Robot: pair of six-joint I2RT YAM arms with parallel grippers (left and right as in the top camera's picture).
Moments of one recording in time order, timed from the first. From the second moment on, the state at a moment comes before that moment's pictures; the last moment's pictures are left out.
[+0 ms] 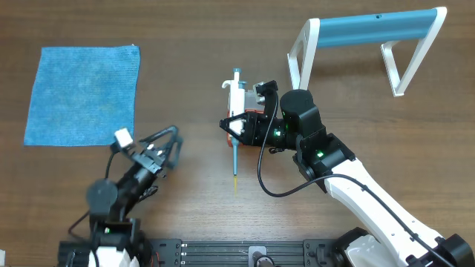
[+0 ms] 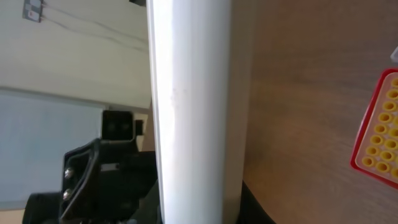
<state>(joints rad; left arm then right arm) -0.01 0.56 0.03 0.53 0.66 -1.50 0.52 1.29 0.77 0.04 -0.67 0.88</state>
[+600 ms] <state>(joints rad) -0.07 1.50 0.60 1.05 1.27 -1.46 0.52 1.29 0.77 0.04 -0.73 0.88</state>
